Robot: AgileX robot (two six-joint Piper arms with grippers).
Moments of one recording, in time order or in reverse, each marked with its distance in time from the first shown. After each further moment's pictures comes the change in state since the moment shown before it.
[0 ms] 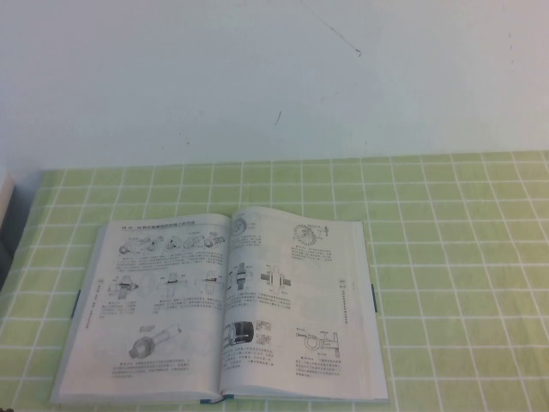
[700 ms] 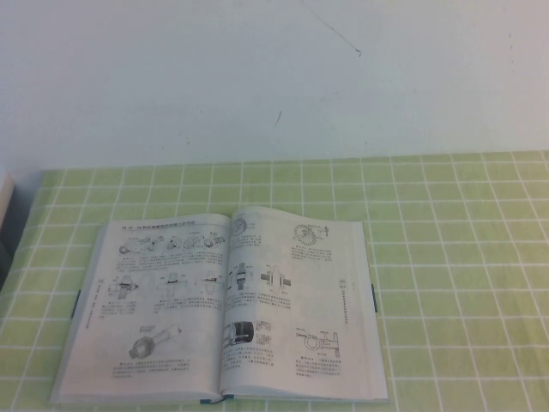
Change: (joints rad) right arm 0.000 0.000 0.010 0.000 -0.392 -0.002; left arm 0.000 0.000 0.004 -0.022 -0.412 0.000
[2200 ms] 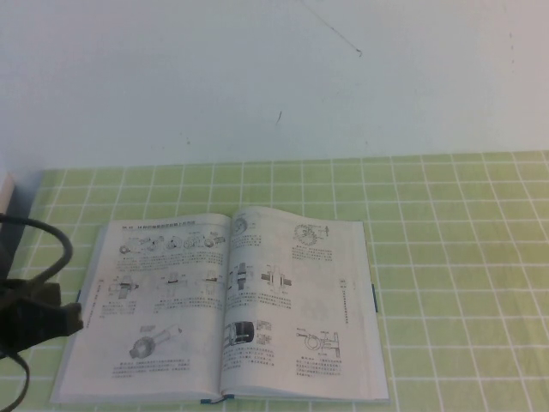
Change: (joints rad) right arm 0.000 0.851 -0.739 0.682 0.842 -0.743; left arm 0.000 0.902 -0.599 -0.154 0.495 0.058
